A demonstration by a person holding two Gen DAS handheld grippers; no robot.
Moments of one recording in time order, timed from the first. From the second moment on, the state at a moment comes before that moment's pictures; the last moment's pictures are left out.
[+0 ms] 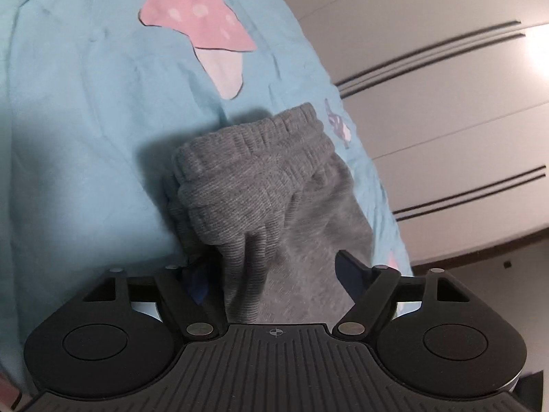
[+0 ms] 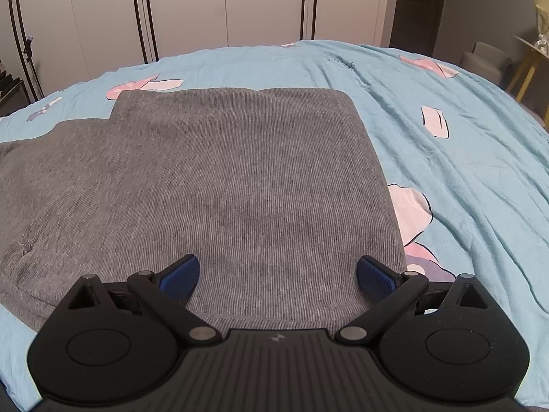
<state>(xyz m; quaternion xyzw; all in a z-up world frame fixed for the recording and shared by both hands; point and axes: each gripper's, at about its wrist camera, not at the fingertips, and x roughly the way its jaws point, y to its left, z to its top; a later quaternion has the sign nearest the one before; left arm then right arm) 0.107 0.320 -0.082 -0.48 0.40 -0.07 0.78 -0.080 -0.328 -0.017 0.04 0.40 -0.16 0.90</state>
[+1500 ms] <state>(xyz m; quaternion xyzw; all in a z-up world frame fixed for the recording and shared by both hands) 0.110 0.333 -0.093 -0.49 0.37 -0.06 0.78 -0.079 -0.326 -0.017 0.04 0.40 -0.17 0.90</state>
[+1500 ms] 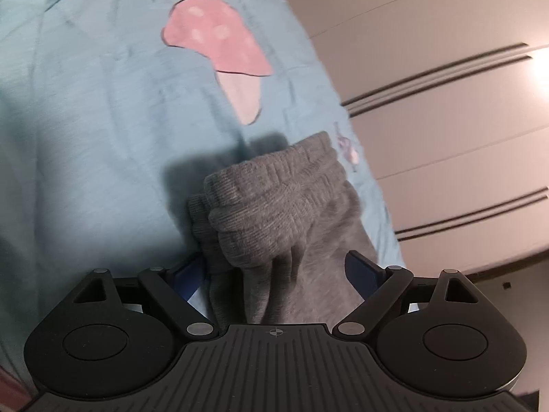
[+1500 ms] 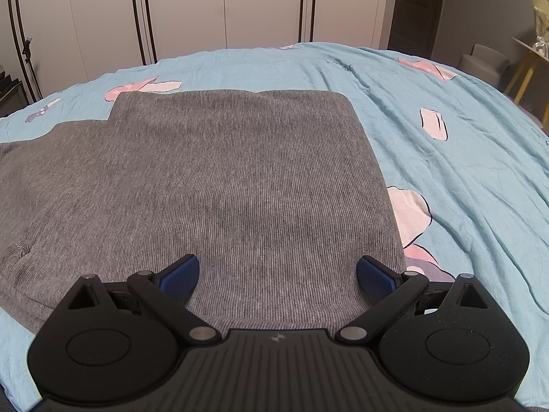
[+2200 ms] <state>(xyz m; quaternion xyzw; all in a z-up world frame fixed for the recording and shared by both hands) 0.111 0.335 -0.106 -0.49 0.38 -0.08 0.78 -0.078 -0.325 -0.018 0.04 0.39 -0.17 0.90</state>
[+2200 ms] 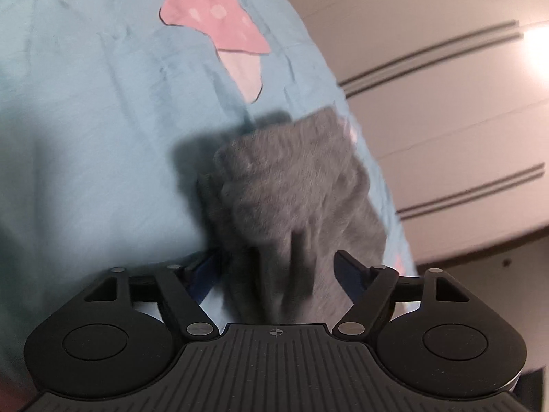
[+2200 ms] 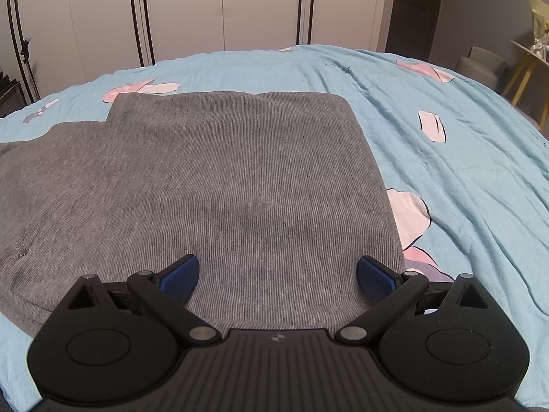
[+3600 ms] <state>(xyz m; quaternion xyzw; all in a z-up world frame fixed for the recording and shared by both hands) 0.125 0.236 0.009 -0.28 0.36 -0.08 0.89 -0.082 -0.335 -0.004 0.06 0.37 -0.19 0.91</state>
